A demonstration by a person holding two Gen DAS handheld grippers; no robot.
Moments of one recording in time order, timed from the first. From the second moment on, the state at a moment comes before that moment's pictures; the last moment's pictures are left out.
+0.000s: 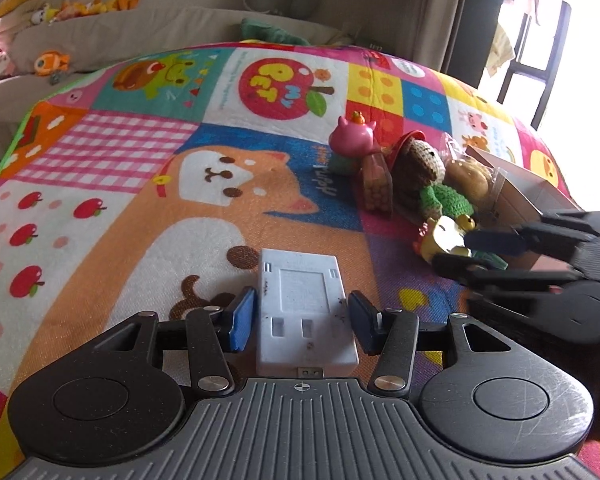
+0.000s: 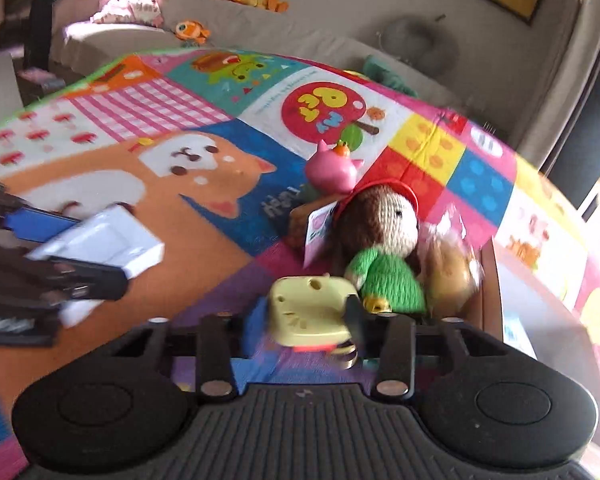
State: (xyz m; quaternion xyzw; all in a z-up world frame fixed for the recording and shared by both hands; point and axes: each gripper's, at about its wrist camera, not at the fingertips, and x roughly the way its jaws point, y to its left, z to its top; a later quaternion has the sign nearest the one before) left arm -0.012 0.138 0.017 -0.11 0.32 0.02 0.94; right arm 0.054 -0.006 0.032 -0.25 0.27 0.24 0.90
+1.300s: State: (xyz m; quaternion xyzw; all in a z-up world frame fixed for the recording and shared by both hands) left arm -0.010 0.059 0.019 -0.06 0.35 -0.07 0.93; right arm -0.029 -0.161 0.041 -0.26 0.34 0.19 0.88
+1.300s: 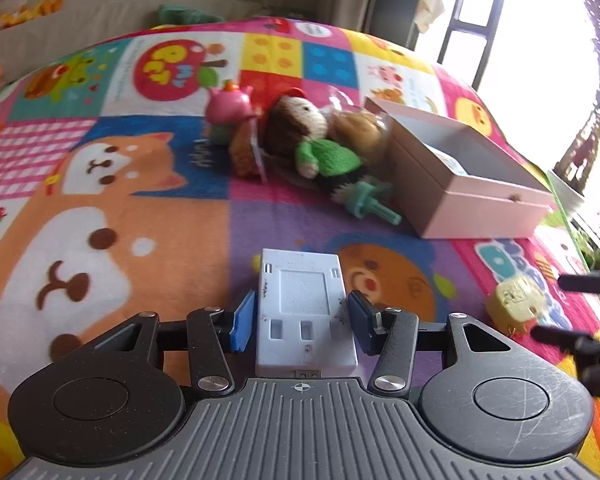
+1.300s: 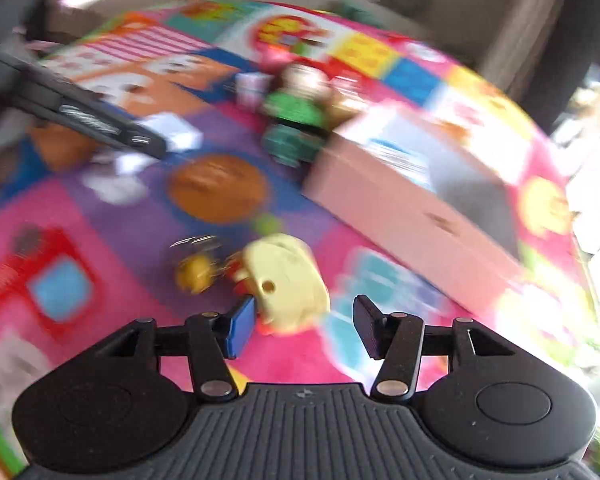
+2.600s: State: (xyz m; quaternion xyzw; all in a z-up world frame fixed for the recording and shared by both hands) left arm 0.114 -0.056 0.102 -0.19 0.33 -0.20 0.91; right arm -0.038 -0.271 0.143 -0.02 0.17 0.13 0.98
